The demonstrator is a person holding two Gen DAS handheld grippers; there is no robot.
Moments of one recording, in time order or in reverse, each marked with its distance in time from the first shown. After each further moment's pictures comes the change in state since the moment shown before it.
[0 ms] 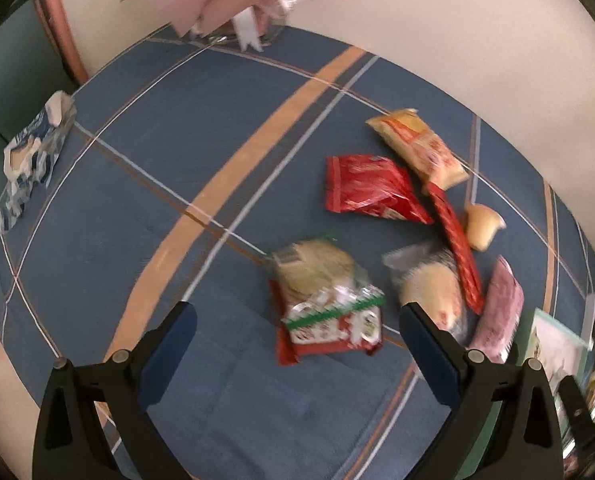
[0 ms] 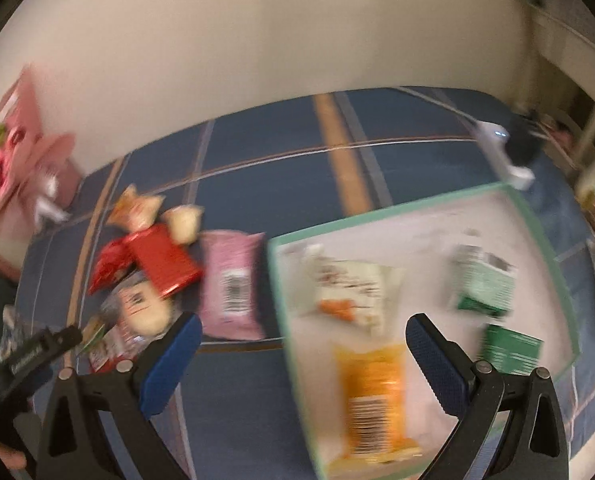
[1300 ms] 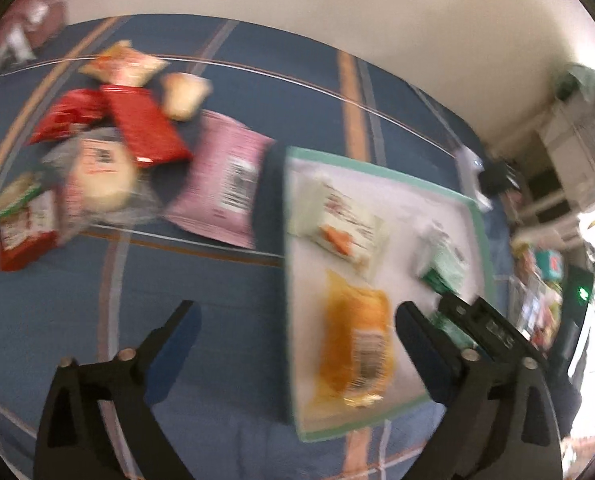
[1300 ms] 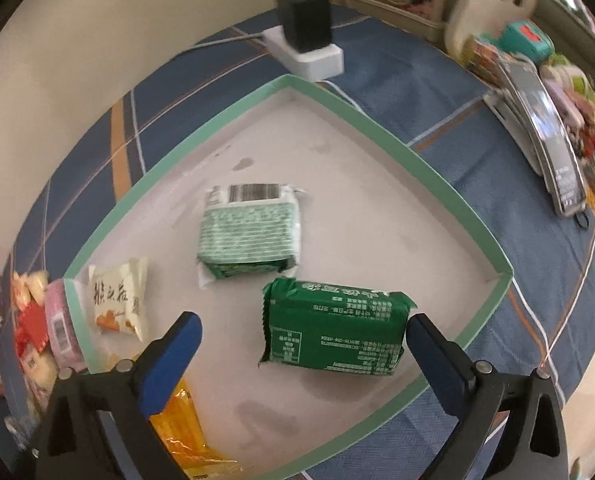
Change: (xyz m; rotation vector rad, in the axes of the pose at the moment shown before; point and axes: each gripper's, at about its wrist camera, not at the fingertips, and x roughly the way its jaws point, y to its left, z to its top) left arm -0.020 -0.170 -0.118 0.349 0.110 -0.355; right arm 0.017 -0.192 -0.050 0.447 0.115 -0.186
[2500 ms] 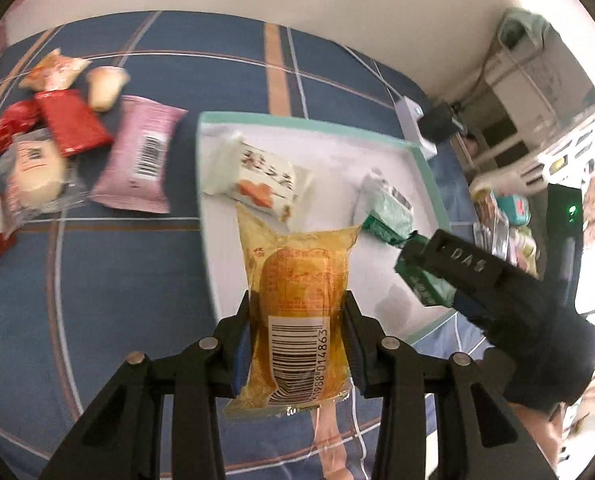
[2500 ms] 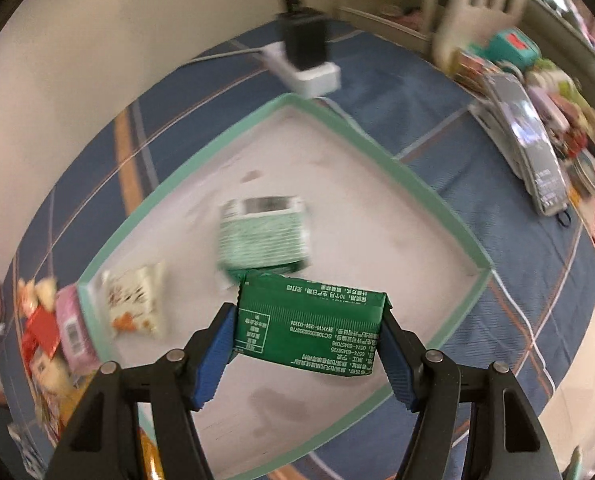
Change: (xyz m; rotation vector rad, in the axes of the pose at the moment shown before) left arm 0.005 -0.047 -0.028 0.182 0.086 -0.159; right arm -0.023 -0.011 0.003 0.092 -0.022 -0.038
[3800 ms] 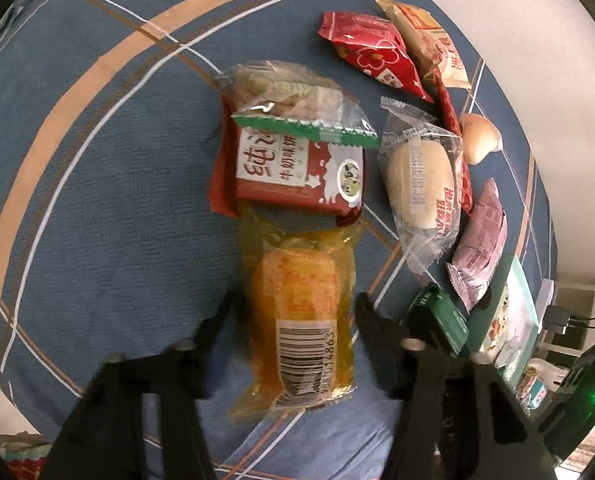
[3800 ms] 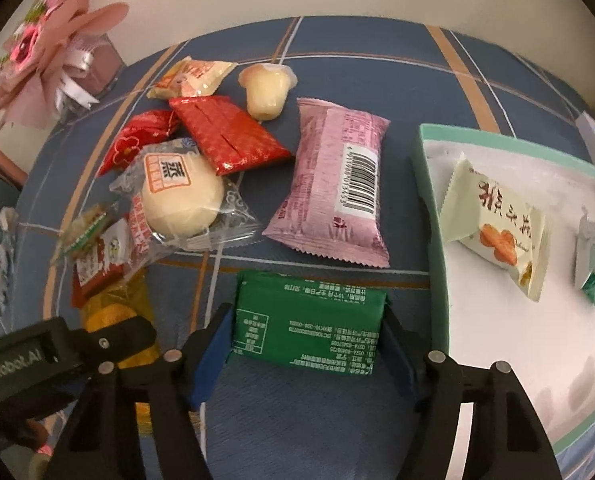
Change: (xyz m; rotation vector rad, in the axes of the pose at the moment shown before) left arm -0.059 0.236 -0.038 -0.744 0.012 0.192; right arm 0.033 0.218 -0.133 -0.707 0.081 0.264
